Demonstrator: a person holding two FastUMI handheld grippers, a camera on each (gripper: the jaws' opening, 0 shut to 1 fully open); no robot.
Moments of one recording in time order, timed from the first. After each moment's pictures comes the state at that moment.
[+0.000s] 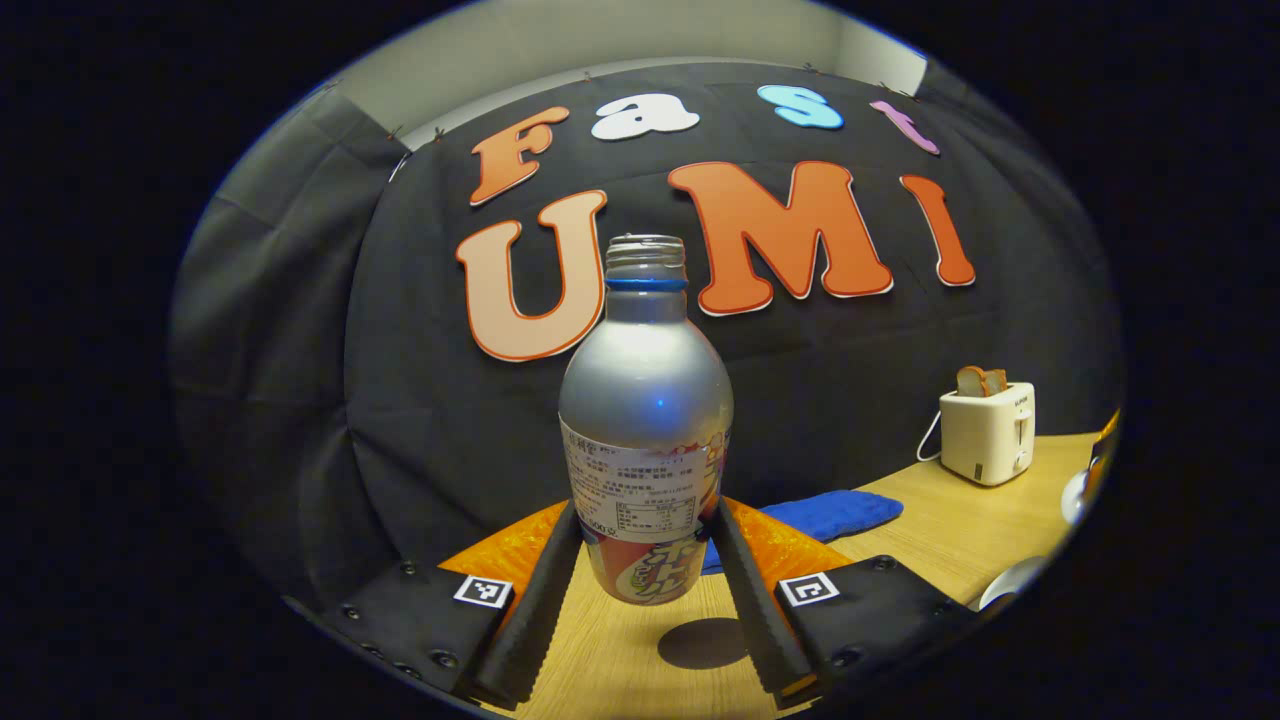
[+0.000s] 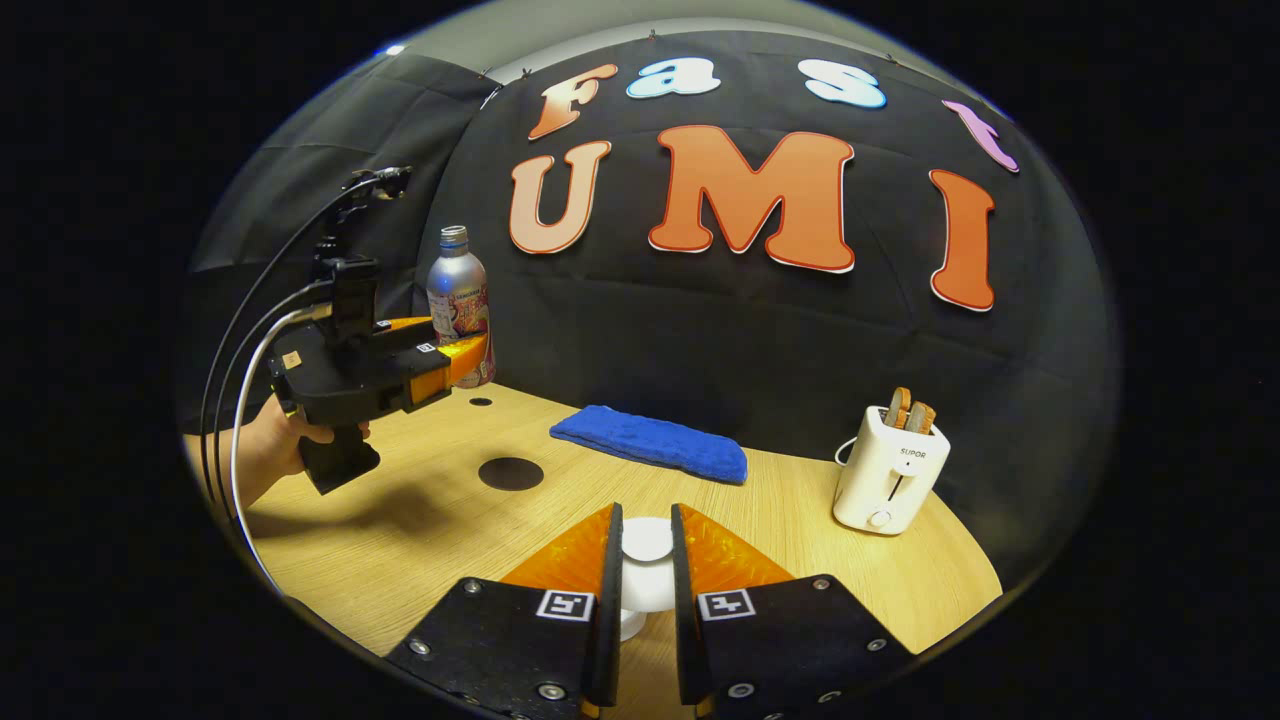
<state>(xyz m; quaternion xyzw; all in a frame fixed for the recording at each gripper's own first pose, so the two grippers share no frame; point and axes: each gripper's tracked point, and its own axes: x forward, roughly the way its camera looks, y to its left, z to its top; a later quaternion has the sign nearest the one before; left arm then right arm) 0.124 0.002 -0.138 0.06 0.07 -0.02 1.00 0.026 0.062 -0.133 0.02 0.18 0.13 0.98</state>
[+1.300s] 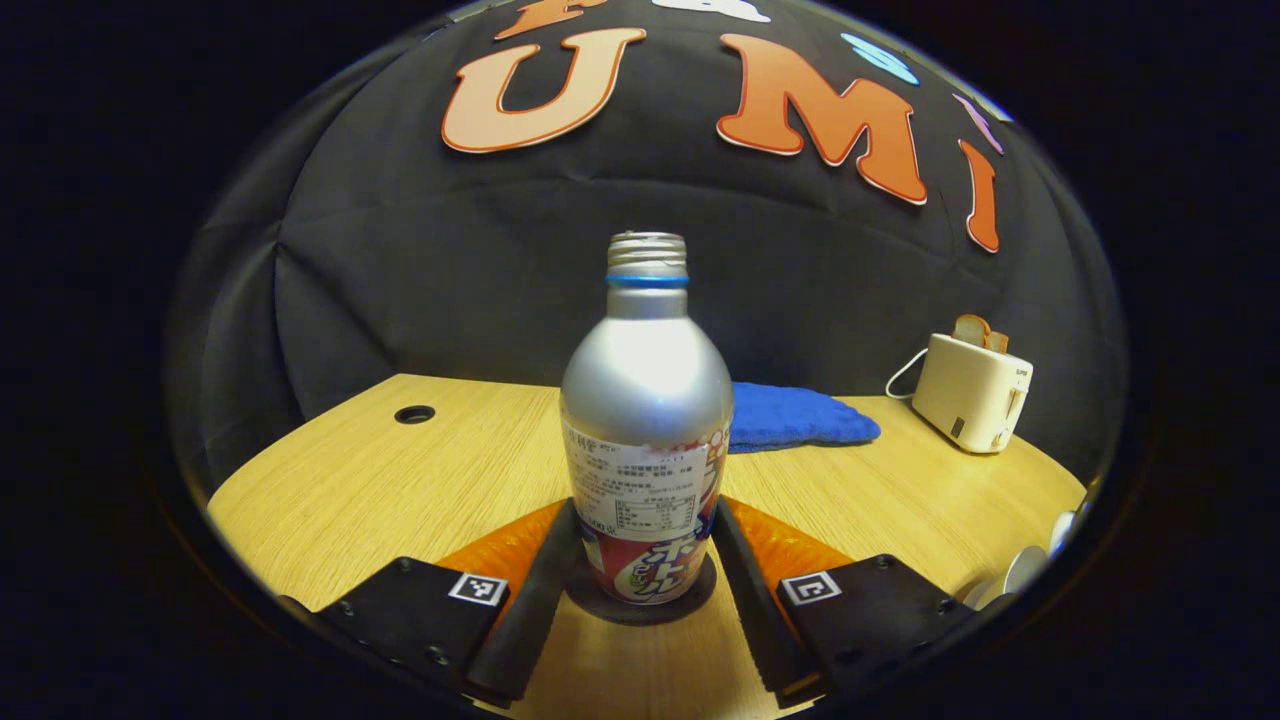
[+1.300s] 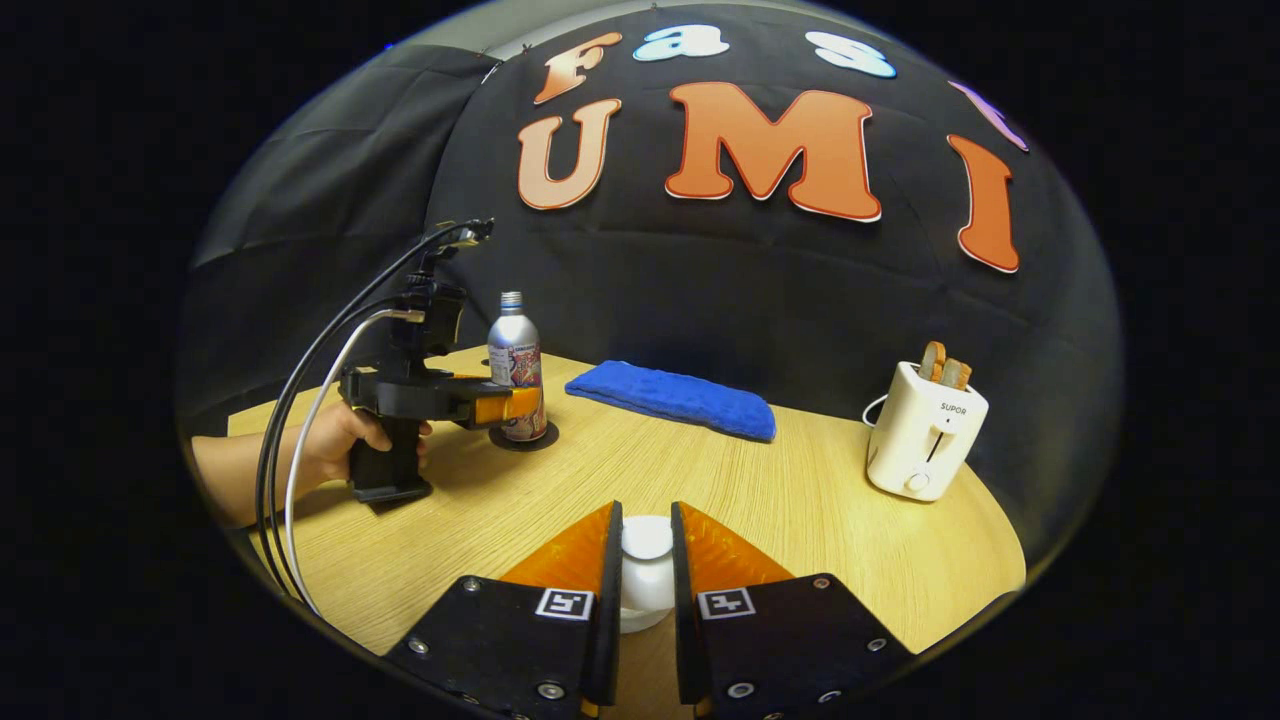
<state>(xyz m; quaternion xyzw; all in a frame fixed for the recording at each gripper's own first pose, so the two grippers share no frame) 0.138 -0.020 -0.299 -0.03 0.28 -0.07 0.96 0.023 0.082 -0.178 0.02 0.24 0.15 0.96</state>
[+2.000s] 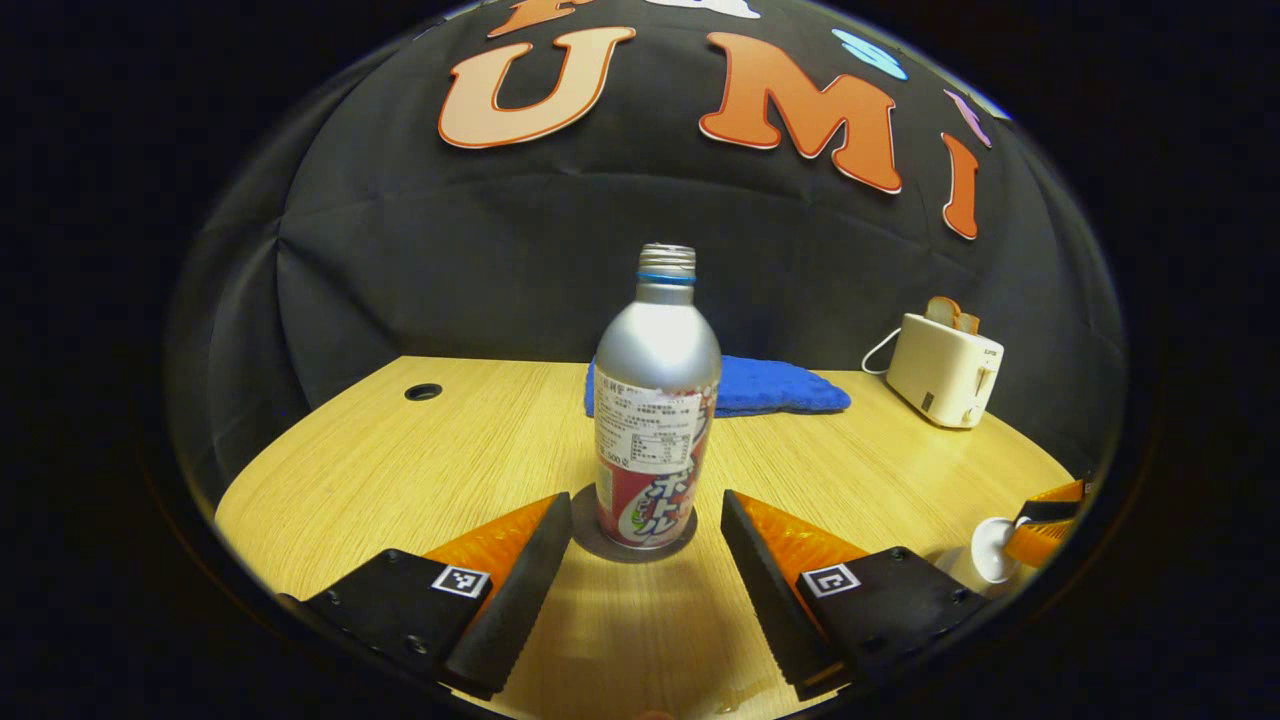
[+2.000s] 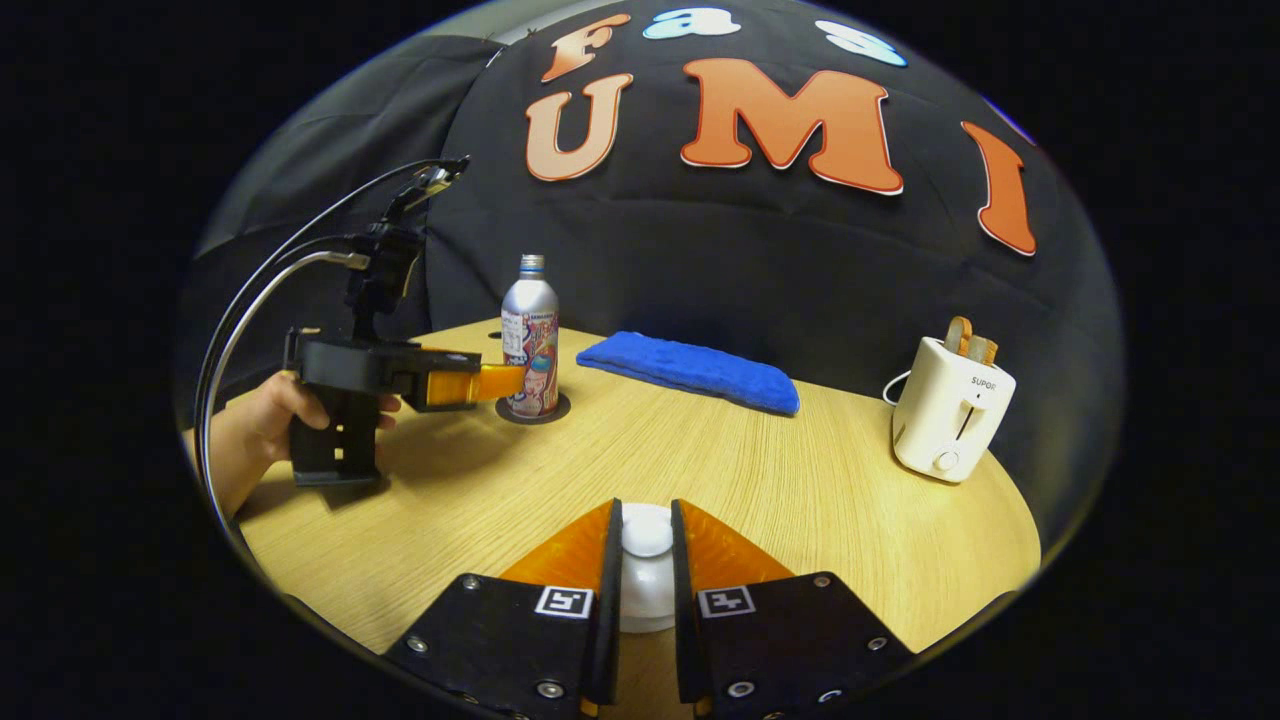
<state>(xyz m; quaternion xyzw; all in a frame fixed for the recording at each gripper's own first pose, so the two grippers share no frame) 0.083 -0.022 -0.278 -0.04 0.30 -0.10 0.95 0.022 0.100 -0.204 0.03 0.26 0.16 0.95</state>
